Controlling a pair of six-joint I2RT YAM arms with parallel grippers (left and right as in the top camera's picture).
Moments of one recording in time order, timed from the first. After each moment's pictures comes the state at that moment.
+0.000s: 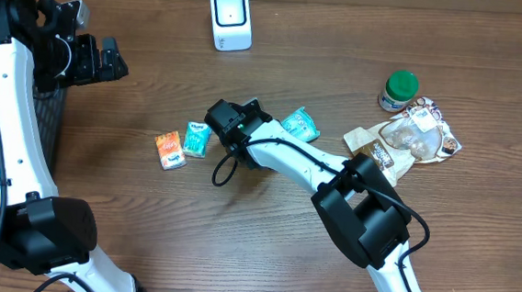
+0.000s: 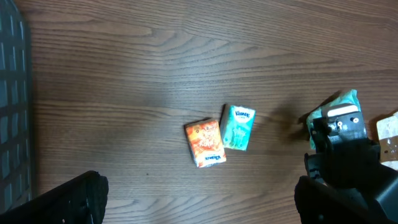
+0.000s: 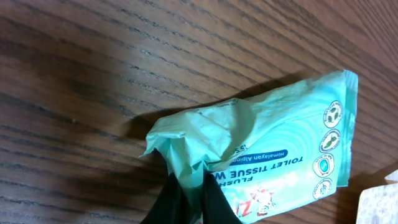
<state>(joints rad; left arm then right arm) 0.29 1.87 2.09 -1.52 0.31 0.09 0.81 2.24 1.64 -0.90 0.52 0.31</state>
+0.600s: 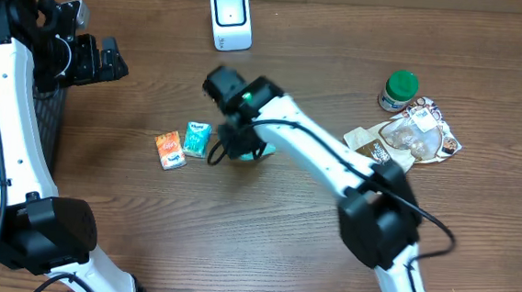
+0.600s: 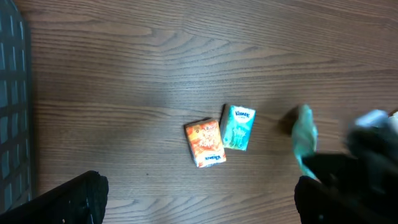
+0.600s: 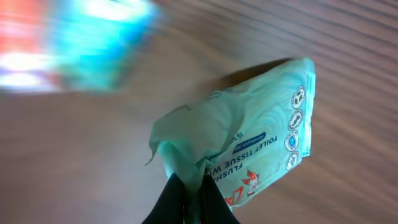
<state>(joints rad) 0.29 1.87 2.09 -1.52 0.31 0.09 0.75 2.16 1.91 -1.12 -0.08 0.30</state>
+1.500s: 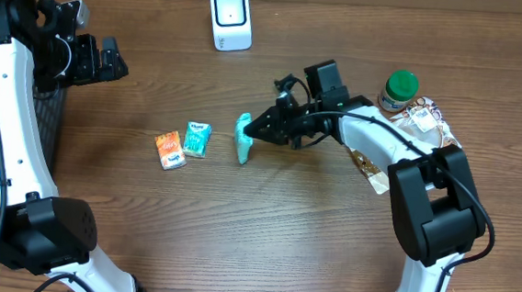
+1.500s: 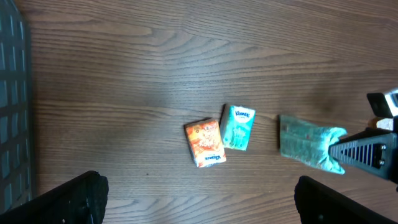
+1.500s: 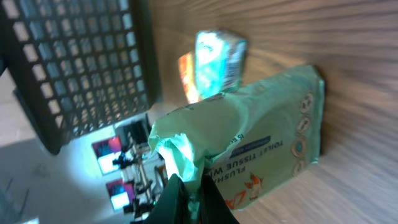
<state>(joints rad) 0.29 1.87 2.09 -1.52 0.31 0.09 0.39 2.04 1.31 -0.31 -1.00 0.67</state>
